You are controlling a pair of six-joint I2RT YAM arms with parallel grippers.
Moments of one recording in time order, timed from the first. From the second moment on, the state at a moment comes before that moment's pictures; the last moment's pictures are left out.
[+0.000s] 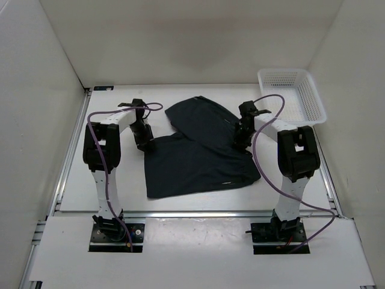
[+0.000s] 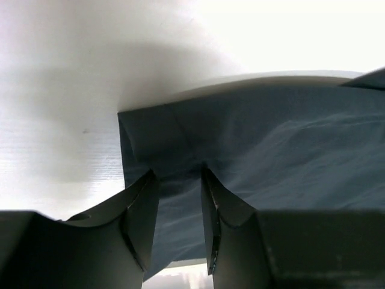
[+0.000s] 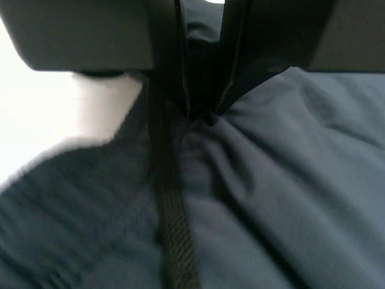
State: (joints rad) left arm -0.15 2.11 1.55 -0.95 0.17 -0.42; right arm 0.28 1.95 1.35 -0.68 -0.16 0.45
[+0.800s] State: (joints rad) left arm -0.14 1.95 1.77 -1.00 0.13 -0.43; right arm 0.45 1.55 1.21 -0.83 0.17 0.52
